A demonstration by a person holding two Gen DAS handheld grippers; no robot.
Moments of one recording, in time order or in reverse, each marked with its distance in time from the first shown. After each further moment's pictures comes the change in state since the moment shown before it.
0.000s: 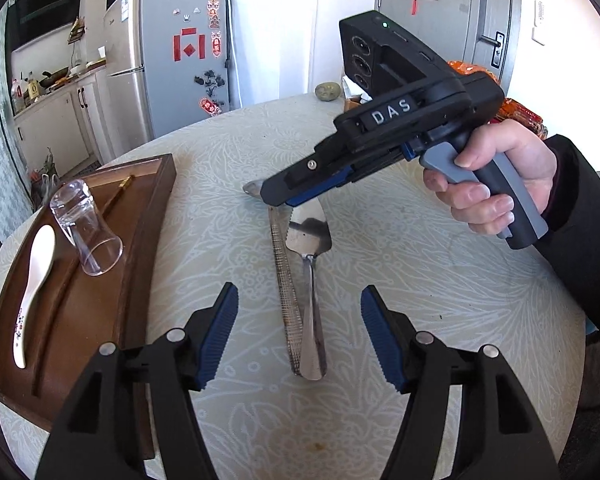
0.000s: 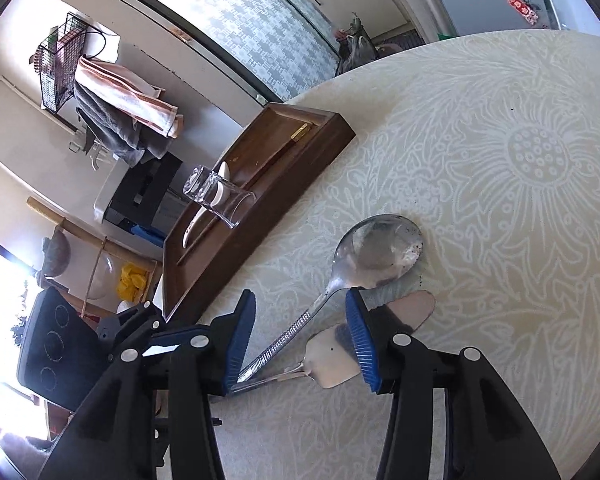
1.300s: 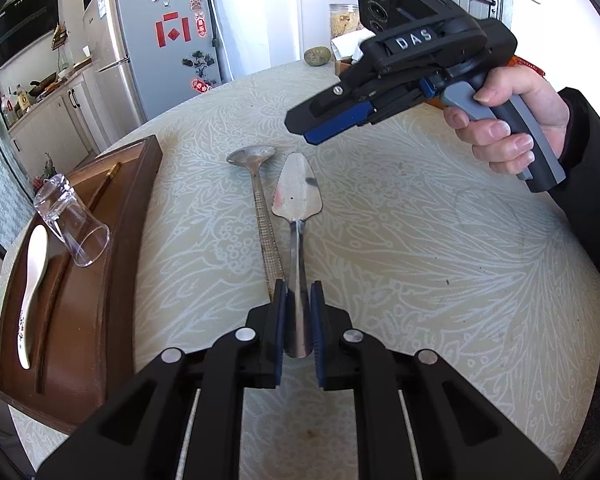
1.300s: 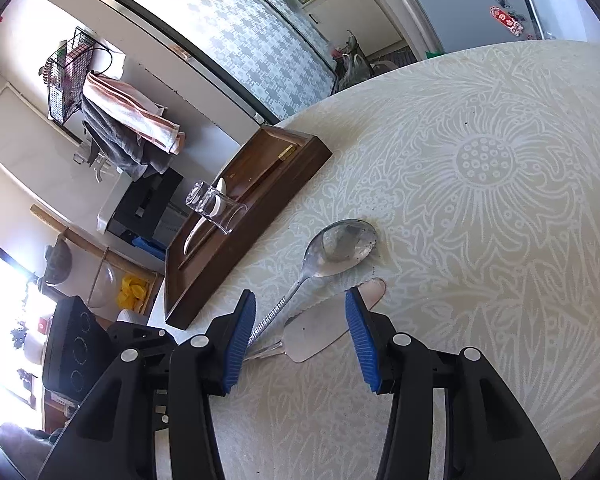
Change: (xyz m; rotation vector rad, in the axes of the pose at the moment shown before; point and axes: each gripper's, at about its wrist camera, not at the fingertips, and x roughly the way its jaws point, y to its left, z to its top) left arm 0.018 -0.014 -0.004 0.078 0.102 0.051; right arm -0.036 -0.018 -0.014 0.010 -0.062 -0.007
